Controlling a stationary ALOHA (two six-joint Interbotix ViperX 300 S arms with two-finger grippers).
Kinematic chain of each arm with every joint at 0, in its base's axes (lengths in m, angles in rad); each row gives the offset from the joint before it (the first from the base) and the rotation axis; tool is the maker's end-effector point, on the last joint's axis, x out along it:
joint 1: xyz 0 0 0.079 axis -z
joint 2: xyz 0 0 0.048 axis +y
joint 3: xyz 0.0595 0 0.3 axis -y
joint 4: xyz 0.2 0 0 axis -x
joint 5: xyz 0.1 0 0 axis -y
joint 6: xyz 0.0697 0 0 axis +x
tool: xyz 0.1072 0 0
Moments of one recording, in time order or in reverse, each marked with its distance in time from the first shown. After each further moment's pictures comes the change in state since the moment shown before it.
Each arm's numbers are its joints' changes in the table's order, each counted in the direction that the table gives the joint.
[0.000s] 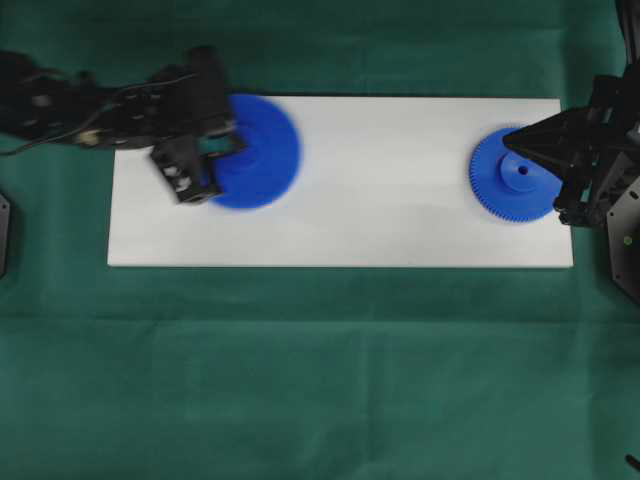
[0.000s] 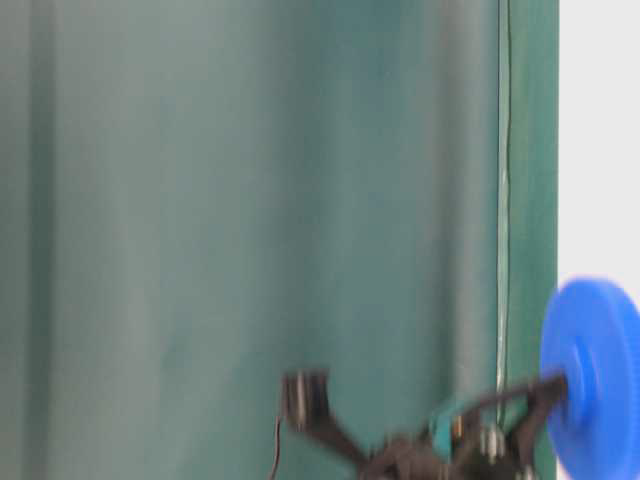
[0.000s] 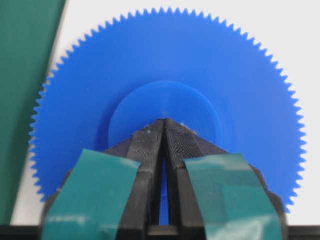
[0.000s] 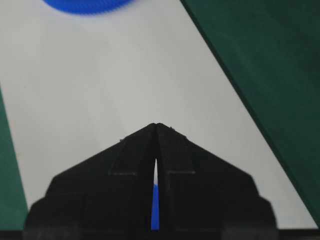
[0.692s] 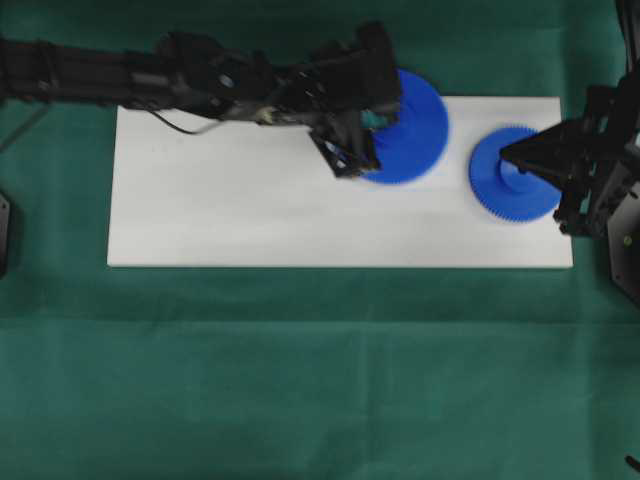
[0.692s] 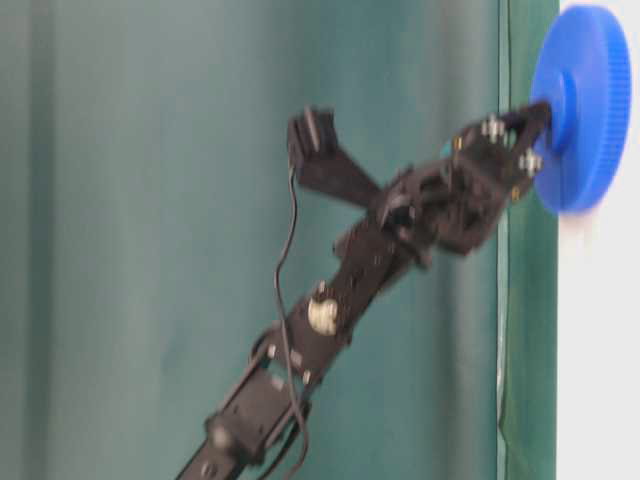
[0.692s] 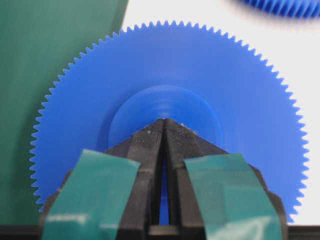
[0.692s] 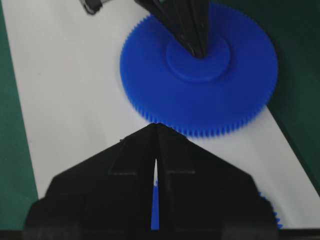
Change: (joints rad) left arm 0.057 0.446 0.653 -0.002 -0.077 0.003; right arm -0.015 0.009 -0.032 0.000 0.040 0.002
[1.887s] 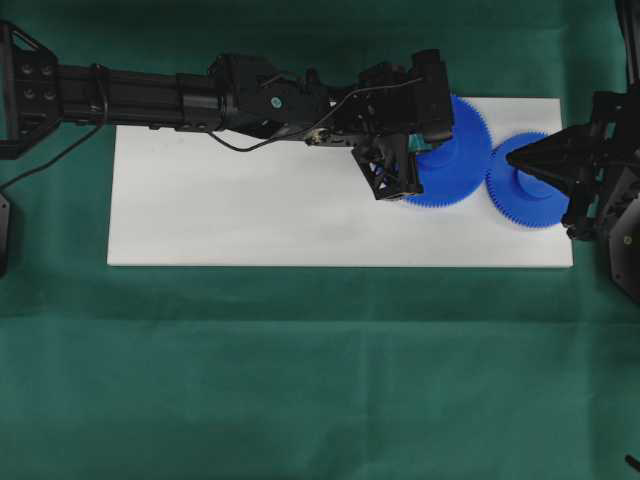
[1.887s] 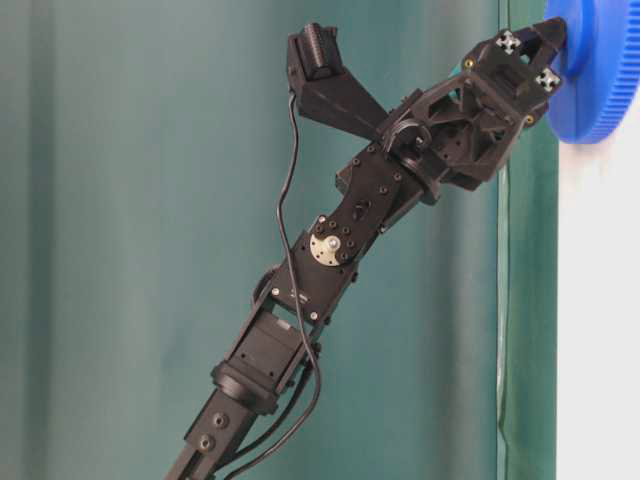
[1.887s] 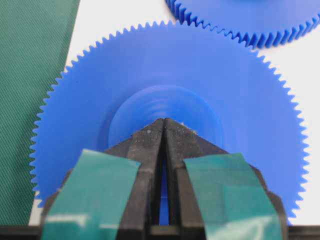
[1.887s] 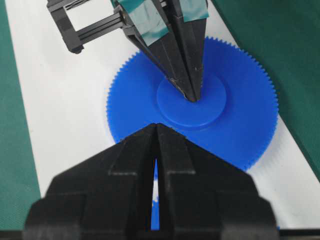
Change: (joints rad) left arm 0.054 0.078 0.152 0.000 -0.072 0.003; right arm -0.002 -0.044 -0.041 0.000 0.012 -0.002
